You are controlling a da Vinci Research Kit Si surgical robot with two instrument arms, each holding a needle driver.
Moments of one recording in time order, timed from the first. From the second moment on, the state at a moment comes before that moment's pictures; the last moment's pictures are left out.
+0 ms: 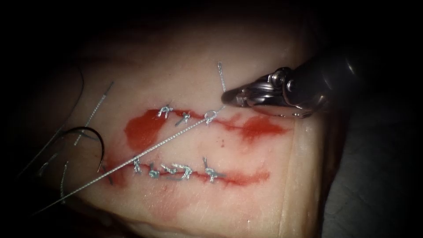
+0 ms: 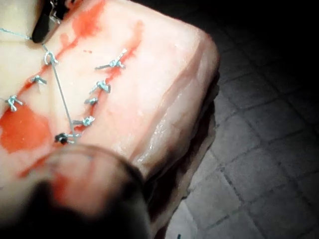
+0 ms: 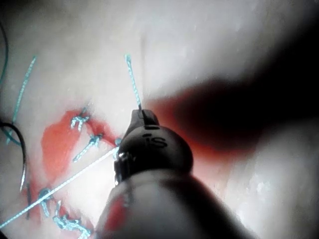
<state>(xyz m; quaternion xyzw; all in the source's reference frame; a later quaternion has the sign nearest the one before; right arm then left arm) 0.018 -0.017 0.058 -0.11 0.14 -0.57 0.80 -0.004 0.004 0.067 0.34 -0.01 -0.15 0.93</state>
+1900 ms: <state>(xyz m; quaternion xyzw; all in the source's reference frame) 0.016 -0.013 0.059 -0.15 0.09 -0.57 0.81 -0.011 -0.004 0.067 0.43 -0.02 0.06 0.90</state>
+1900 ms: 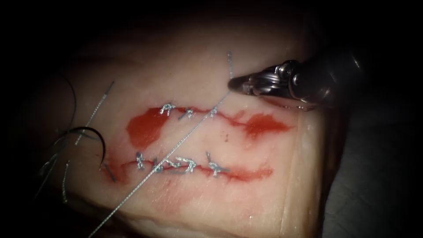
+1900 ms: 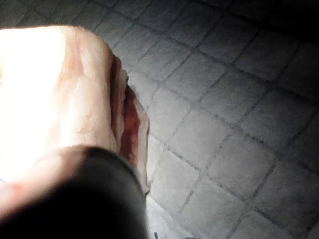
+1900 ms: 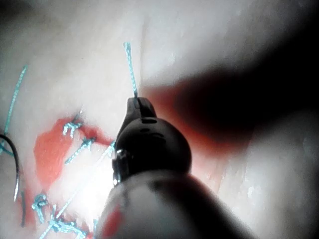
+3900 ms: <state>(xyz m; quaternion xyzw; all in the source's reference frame) 0.017 -0.011 0.051 -0.28 0.16 -0.63 0.71 -0.012 0.023 0.062 0.15 -0.22 -0.20 0.94</state>
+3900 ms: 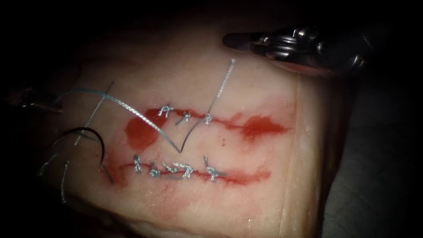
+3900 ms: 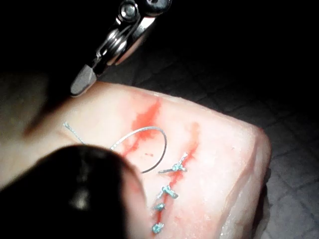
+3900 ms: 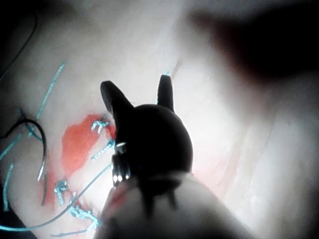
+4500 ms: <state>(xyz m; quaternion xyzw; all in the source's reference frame) 0.023 -0.020 0.055 -0.59 0.26 -0.64 0.43 -0.021 0.029 0.066 0.18 -0.40 -0.16 0.88</state>
